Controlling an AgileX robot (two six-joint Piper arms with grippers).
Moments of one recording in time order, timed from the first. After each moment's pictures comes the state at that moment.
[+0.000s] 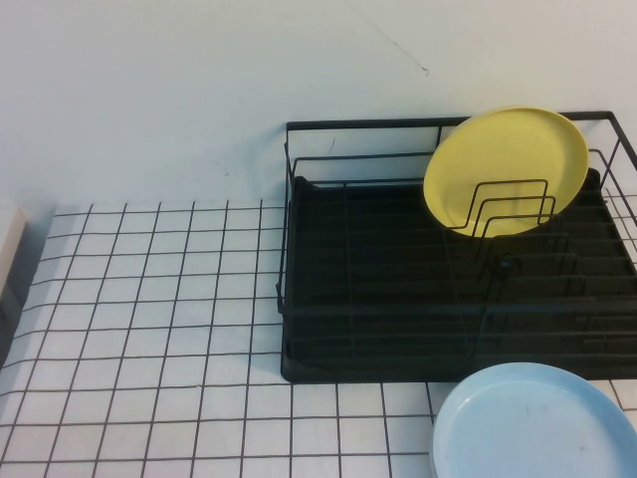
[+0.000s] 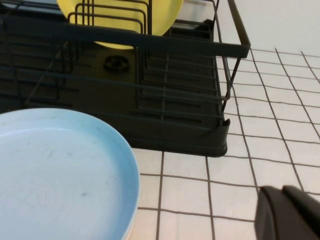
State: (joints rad) right arm 0.01 -0.01 0.02 0.09 0.42 -0.19; left arm 0.00 -0.01 0.02 -0.13 0.37 0.04
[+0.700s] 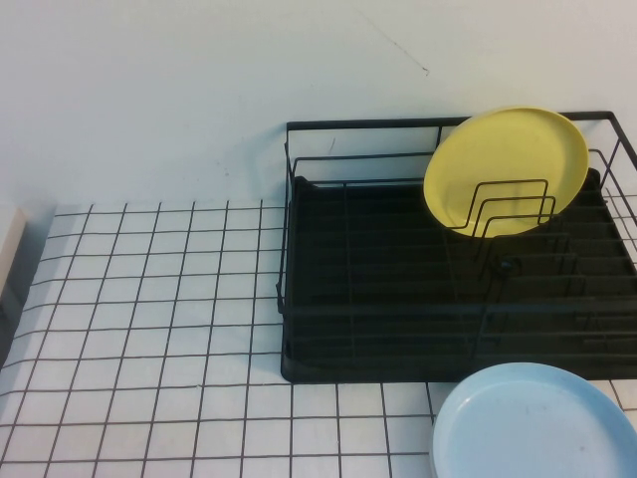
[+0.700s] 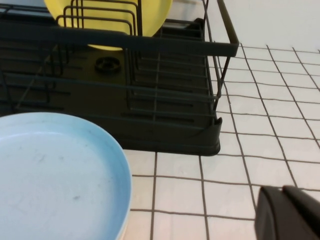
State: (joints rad) right arm 0.01 -0.01 0.02 0.03 0.42 -0.12; left arm 0.00 -0.01 0.02 -0.13 0.37 0.04
